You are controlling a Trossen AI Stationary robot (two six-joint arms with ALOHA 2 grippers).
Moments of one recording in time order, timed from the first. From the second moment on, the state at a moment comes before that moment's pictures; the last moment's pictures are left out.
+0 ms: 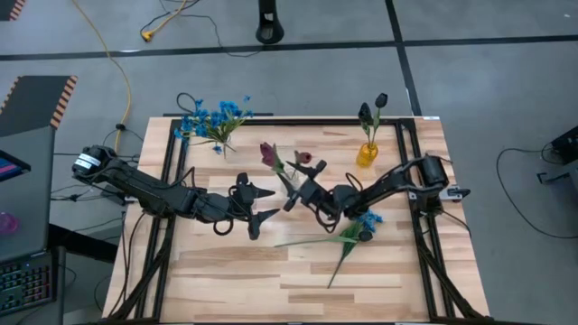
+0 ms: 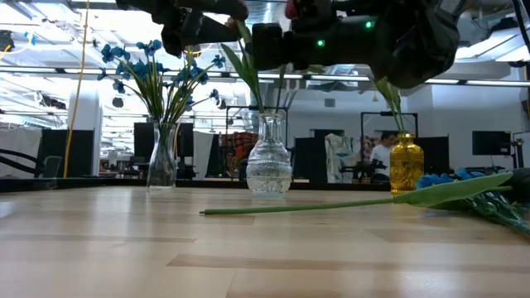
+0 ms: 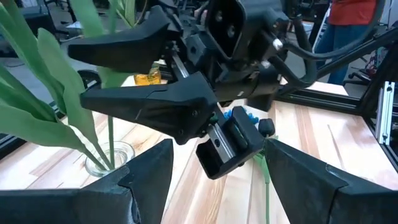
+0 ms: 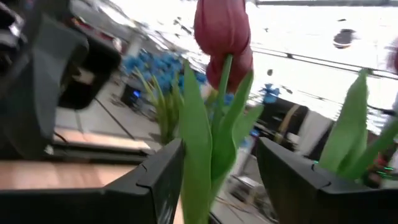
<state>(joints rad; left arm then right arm) -0.31 1.29 0.73 0.29 -0.55 -0.23 0.14 1.93 0.89 1.44 0.76 -0.66</state>
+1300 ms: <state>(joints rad) -0.31 1.35 0.74 0.32 -0.42 -0.28 0.49 1.42 0.89 0.14 0.94 -0.29</state>
